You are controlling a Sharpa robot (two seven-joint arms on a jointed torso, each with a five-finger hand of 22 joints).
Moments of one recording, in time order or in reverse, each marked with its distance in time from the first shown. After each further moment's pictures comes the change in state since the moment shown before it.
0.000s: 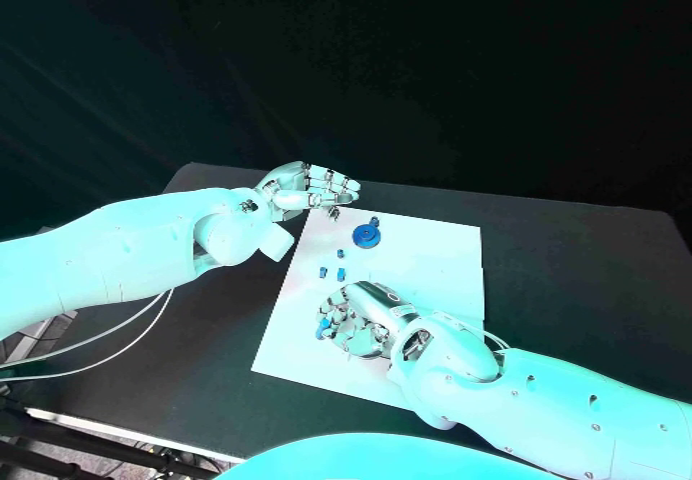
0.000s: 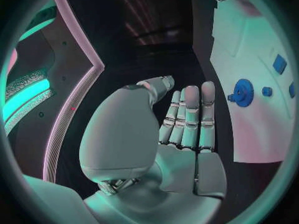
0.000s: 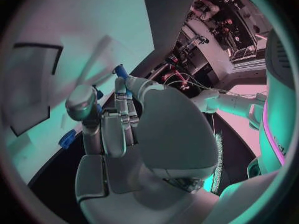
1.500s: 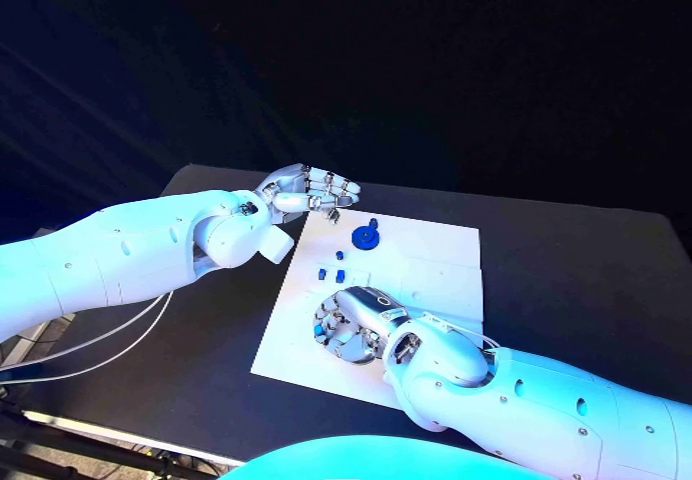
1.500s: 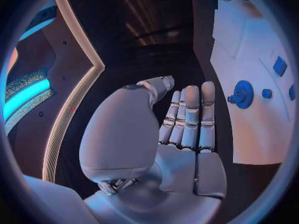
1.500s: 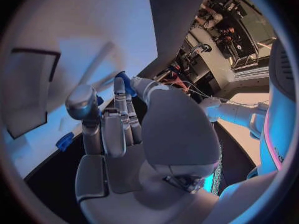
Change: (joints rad) left arm 0.000 0.002 0.000 0.002 0.000 0.003 -0.005; left_hand 0.000 0.000 0.003 -0.003 0.000 0.000 0.000 0.000 -0.001 -0.007 0.000 0.005 0.000 0.000 0.000 0.000 -0.003 0.000 0.000 0.000 0.000 0.000; right arm 0.003 0.028 -0.012 -0.016 -0.070 0.043 -0.051; right_hand -0.080 -0.035 -0.018 -0.005 -0.002 -0.060 0.026 0.001 0.037 -0.019 0.017 -0.029 0.010 0.000 0.000 0.000 -0.002 0.000 -0.006 0.006 -0.010 0.000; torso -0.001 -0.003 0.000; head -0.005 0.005
